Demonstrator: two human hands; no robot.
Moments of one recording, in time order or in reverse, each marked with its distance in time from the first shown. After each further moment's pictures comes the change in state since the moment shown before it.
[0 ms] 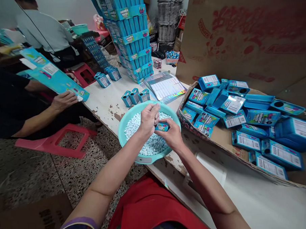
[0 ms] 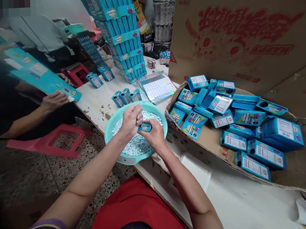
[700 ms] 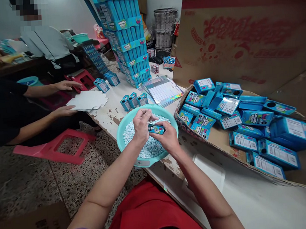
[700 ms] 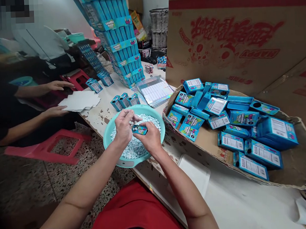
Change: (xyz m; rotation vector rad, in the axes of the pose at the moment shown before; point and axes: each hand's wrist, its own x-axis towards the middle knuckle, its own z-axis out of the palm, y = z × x) left_hand -0.011 -0.004 -0.008 0.120 0.138 0.166; right_hand -0.001 -0.009 0.004 -0.064 0.006 -0.007
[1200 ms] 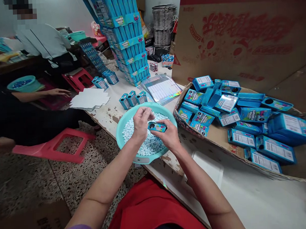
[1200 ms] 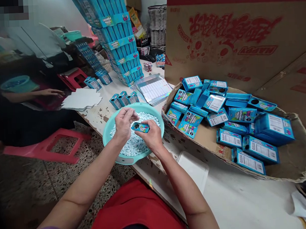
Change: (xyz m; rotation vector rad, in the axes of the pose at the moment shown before) left_hand -0.004 -0.002 0.000 0.072 -0.032 0.013; right_hand -0.002 0.007 -0.002 0.043 0.024 0.054
